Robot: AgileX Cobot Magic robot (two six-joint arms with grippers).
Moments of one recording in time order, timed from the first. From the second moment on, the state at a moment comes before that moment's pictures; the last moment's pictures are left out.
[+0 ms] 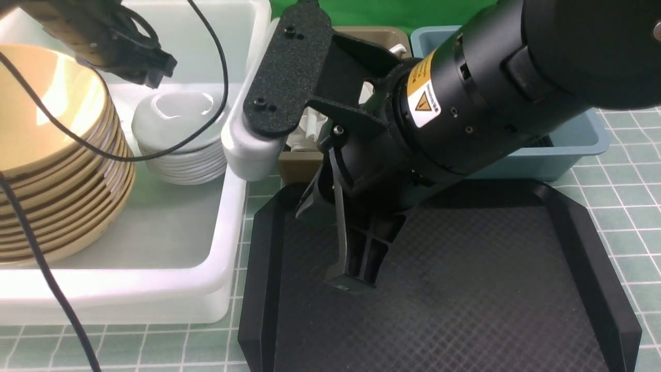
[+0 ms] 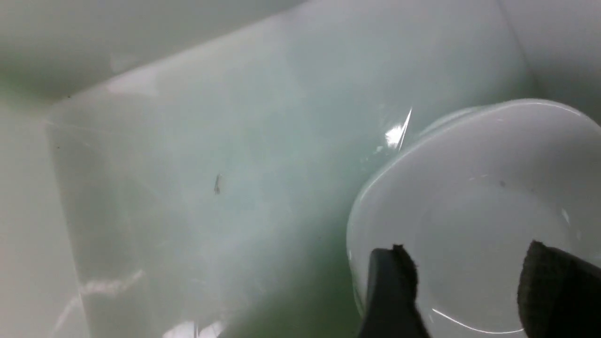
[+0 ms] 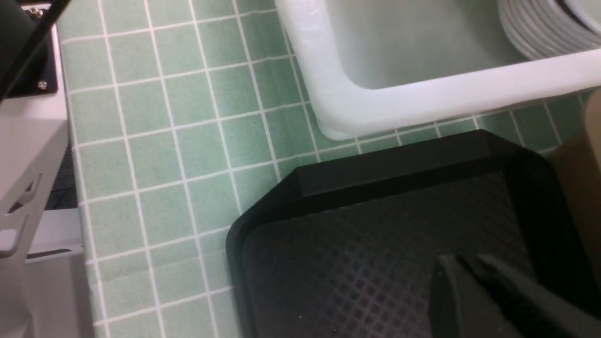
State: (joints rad) right arm 0.92 1.53 -1.55 0.10 1.02 -0.43; left arm -0.03 1.89 -1.75 0.01 0.87 0.32
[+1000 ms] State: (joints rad) right arm 0.92 1.17 -1.18 0.00 0.96 -0.28; left arm -0.03 0.85 -1.03 -0.05 1.09 0.22
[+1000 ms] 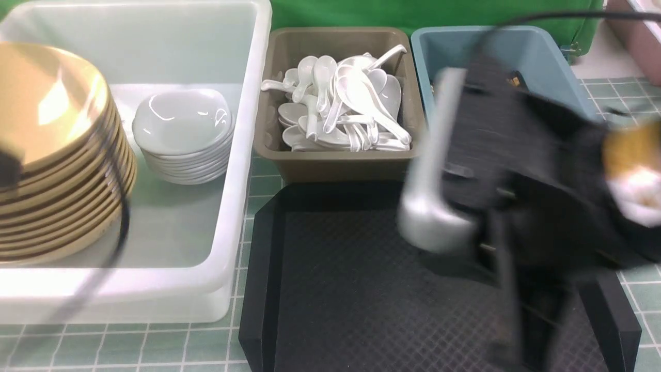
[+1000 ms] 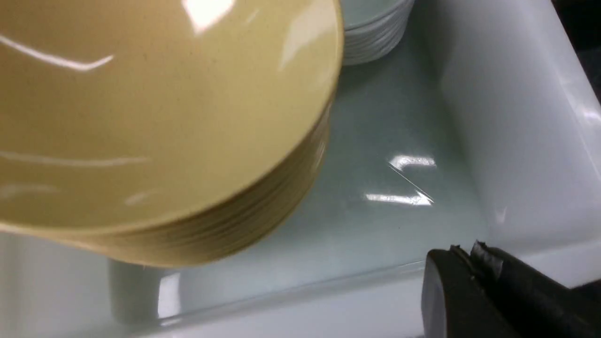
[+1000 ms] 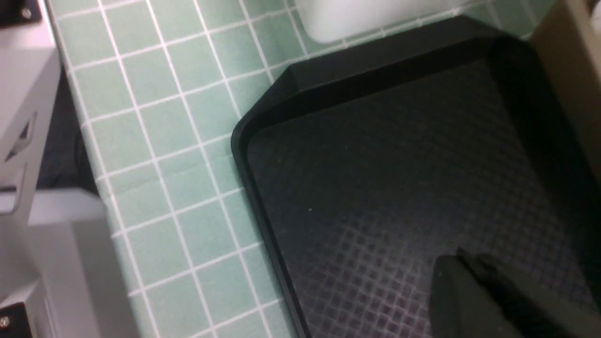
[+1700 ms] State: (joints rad) right arm 0.92 0.57 -0.74 0.03 0.38 -0.23; left arm -0.03 0.08 -0.35 -0.06 0.63 0.22
